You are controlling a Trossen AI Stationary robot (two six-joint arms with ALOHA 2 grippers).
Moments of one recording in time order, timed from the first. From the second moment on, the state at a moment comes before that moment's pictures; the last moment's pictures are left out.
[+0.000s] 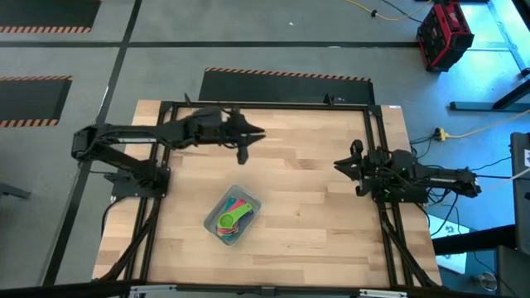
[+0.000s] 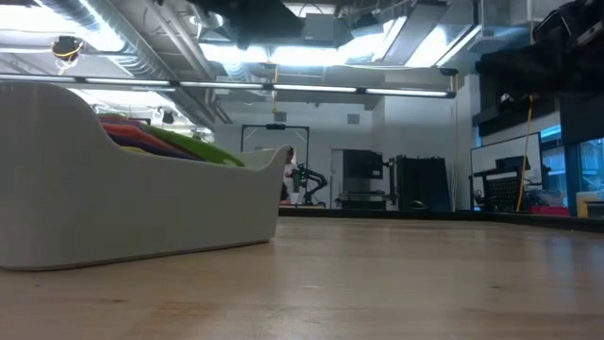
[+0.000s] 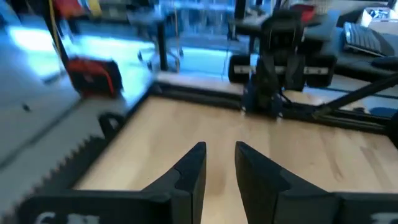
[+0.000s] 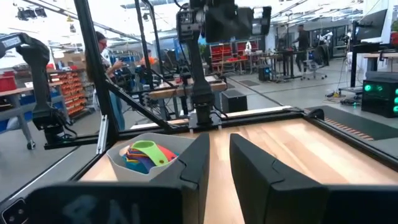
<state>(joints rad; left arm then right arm) 0.19 1.29 1.01 0.05 -0.03 -0.07 -0.07 0.01 0.01 0.14 -0.05 0.15</state>
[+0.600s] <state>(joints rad) 0.18 0.61 0.97 -0.42 -0.07 0.08 -0.07 0.01 0.01 0.12 -0.05 0.18</state>
